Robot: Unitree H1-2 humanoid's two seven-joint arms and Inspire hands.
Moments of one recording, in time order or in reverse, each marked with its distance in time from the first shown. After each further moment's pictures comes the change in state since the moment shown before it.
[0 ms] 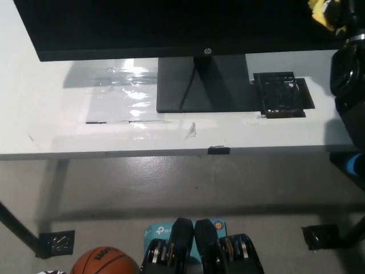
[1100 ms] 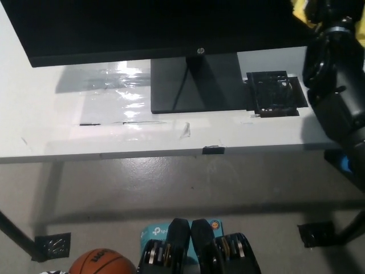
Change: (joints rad) left_arm -0.001 0.000 -0.011 -0.007 0.007 0.009 0.000; right_arm -0.085 0.113 0.049 0.089 -0.011 0.071 0.006
